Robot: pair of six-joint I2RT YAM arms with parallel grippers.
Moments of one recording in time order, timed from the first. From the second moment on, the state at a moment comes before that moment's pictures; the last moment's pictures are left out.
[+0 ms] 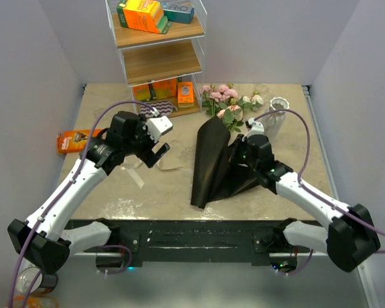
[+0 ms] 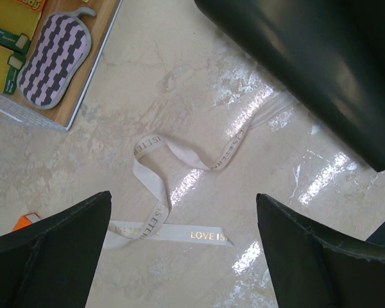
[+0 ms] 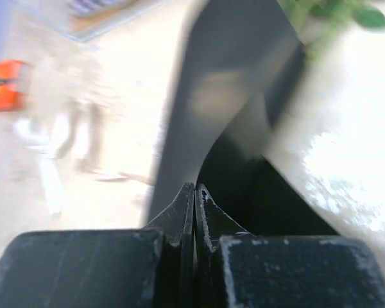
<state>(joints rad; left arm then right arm) -0.48 1.13 1.15 -0.72 0.12 0.40 0.53 1.17 0.66 0.04 0.08 0.58</state>
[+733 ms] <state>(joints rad) -0.48 1.13 1.15 -0.72 0.10 0.40 0.80 0.92 0.79 -0.05 -0.06 0.44</state>
